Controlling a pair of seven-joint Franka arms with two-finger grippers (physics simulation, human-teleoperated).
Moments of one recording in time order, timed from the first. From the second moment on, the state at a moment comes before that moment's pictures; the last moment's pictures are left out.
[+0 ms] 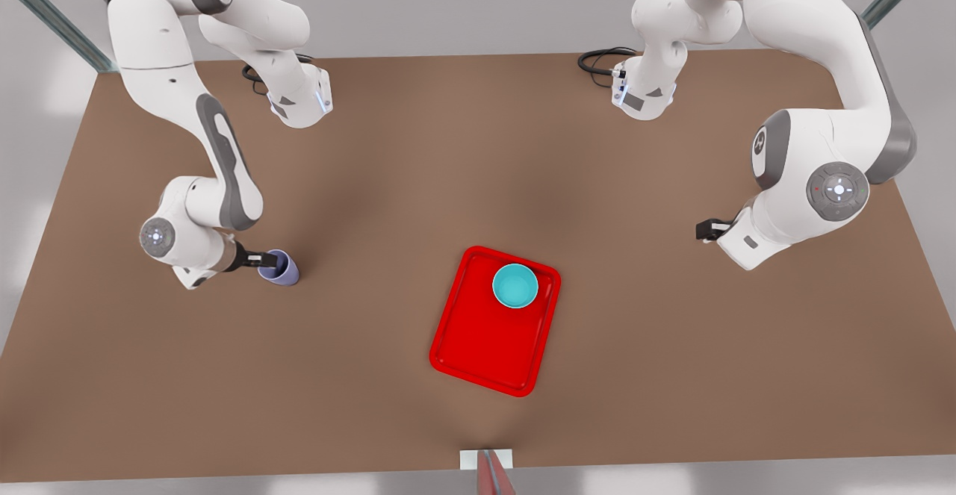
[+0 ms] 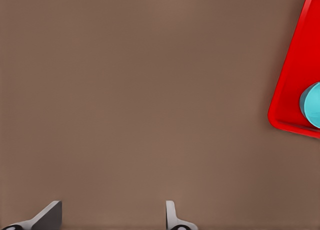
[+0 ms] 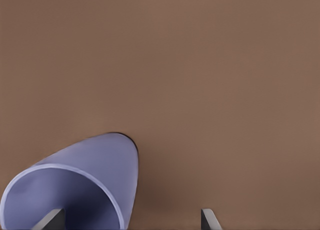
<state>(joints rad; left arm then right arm) -0.23 0.30 0.12 -1.38 0.08 1.49 0.00 -0.06 0.32 0.01 -2.12 0.11 2.27 -0.05</state>
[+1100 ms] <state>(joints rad) -0.23 0.12 0.10 -1.66 0.08 1.61 0.00 0.24 0.36 0.02 -1.76 0.13 2.03 0.40</state>
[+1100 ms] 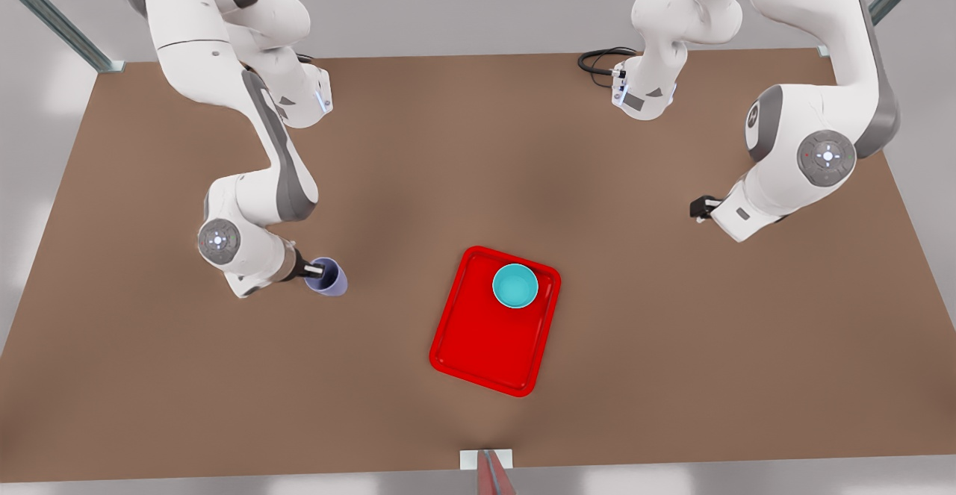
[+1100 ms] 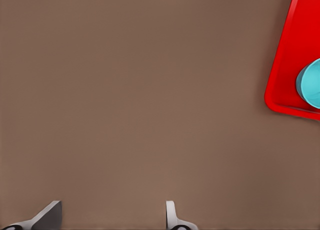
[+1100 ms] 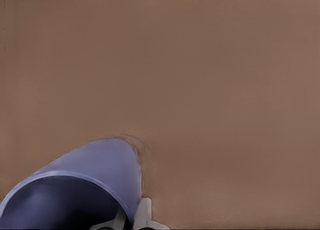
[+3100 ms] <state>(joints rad) -0.23 0.19 0.10 -1.52 0.02 1.50 -0.01 -0.02 0.11 0.05 -1.56 0.02 1.65 0.21</state>
